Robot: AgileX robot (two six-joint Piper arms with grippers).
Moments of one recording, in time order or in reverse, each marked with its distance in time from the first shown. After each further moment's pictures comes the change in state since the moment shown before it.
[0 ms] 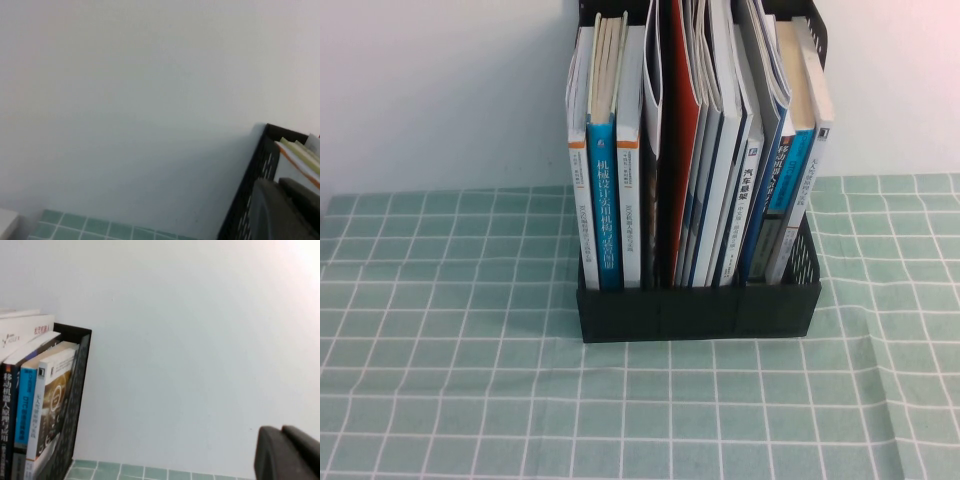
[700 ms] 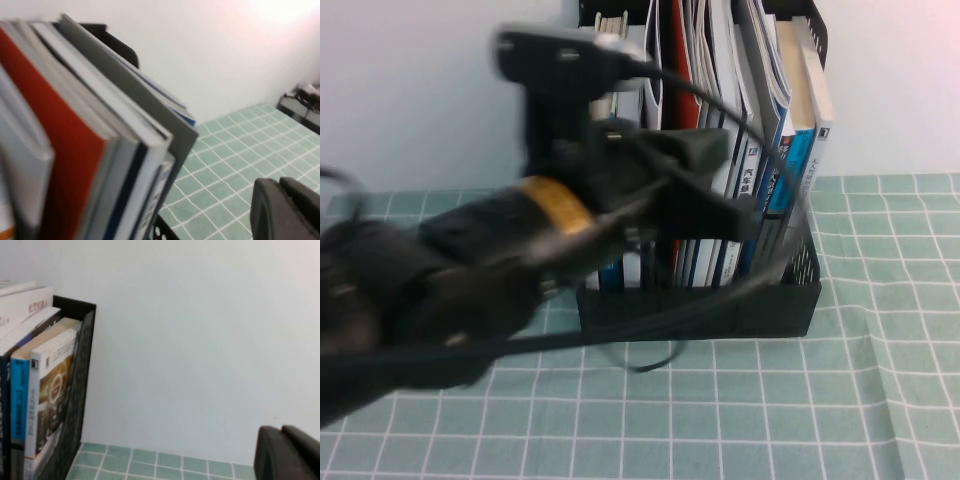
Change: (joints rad) right arm 0.000 0.502 -0.149 -0.121 -0.217 0.095; left arm -0.785 1.107 -0.597 -0.069 -0.254 0.093
